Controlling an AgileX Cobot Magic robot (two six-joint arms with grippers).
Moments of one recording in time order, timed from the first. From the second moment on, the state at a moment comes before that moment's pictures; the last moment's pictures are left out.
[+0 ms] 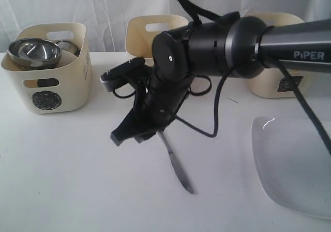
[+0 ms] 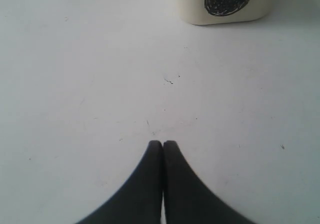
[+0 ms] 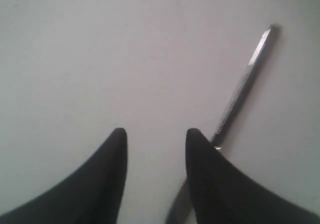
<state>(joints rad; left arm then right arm) 0.06 0.01 0.02 0.05 0.47 0.00 0.61 1.90 -1.42 0.08 0.77 -0.09</state>
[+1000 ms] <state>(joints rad) 0.06 0.01 0.02 0.05 0.47 0.00 0.53 2.23 -1.68 0.00 1.04 0.06</state>
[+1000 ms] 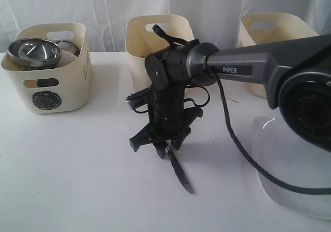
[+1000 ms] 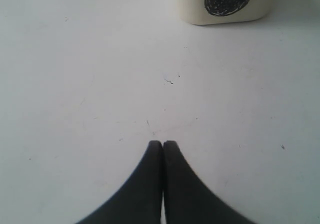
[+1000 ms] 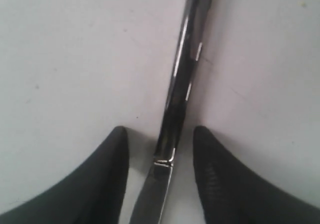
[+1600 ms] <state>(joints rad) 0.06 0.01 0.02 0.05 0.47 0.00 0.53 2.25 -1.69 0.11 1.03 -0.06</state>
